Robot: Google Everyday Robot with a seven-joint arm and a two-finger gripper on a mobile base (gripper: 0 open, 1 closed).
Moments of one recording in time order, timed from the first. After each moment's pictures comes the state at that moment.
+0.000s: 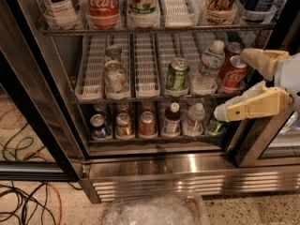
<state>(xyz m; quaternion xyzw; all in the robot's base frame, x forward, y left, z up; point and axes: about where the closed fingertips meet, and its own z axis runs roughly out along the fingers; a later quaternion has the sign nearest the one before) 0.442 -0.159 0.984 -0.43 0.71 0.23 0.51</state>
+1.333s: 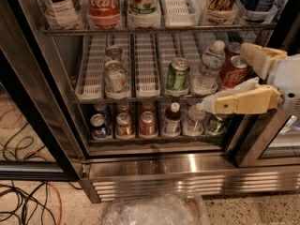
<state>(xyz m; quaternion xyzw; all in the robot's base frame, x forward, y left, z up) 0.441 -0.139 1.001 -0.38 0.68 0.26 0.57</state>
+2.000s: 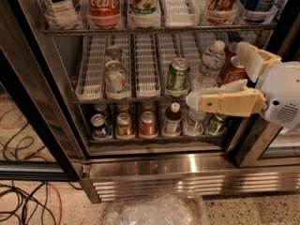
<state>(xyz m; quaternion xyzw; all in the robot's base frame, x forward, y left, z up) 0.435 -0.118 1.013 -0.32 0.66 0.26 0.62</state>
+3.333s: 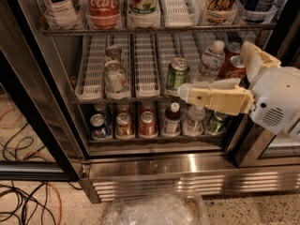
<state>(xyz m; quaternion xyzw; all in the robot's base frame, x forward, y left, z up) 0.441 -0.118 1.016 -0.26 0.66 0.23 0.67</state>
